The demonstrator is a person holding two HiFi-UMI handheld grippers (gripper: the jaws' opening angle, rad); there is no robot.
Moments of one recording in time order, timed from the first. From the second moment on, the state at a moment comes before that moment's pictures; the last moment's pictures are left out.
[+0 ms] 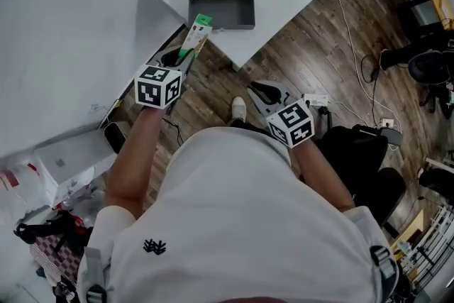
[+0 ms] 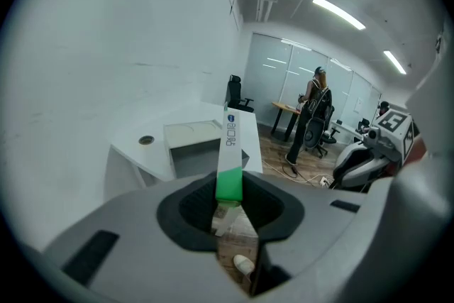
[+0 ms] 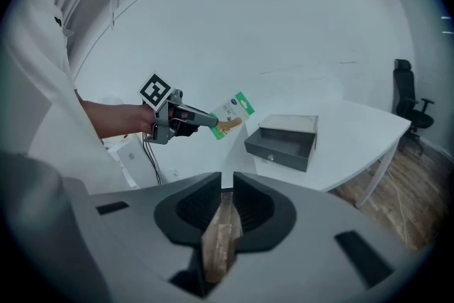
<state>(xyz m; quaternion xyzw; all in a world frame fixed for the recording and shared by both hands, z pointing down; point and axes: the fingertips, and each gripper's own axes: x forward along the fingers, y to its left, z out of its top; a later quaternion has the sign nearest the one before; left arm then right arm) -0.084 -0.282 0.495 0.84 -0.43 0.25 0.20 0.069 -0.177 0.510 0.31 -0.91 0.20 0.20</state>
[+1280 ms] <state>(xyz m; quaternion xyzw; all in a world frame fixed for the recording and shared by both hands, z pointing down) -0.029 -0.422 0.626 0.80 -0.38 0.43 0.15 0.165 -0.247 0.531 0.38 -0.87 0.24 0.18</state>
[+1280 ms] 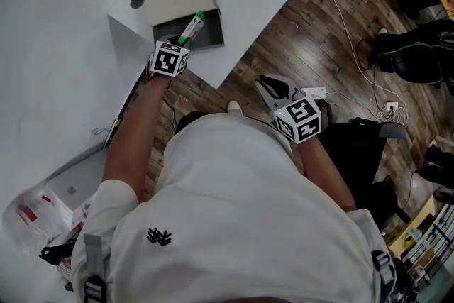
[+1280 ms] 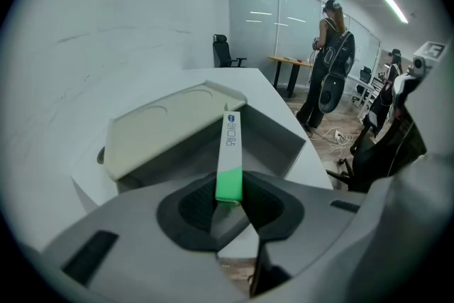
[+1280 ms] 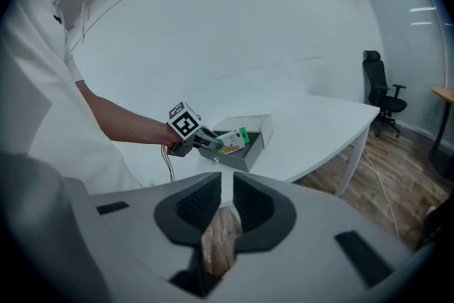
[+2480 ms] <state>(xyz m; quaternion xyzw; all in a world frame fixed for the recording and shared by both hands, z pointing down) -0.064 -0.373 0.577 0.81 -0.42 0.35 0.19 0.123 -0.257 0.533 0.33 -0.90 0.23 0.18</state>
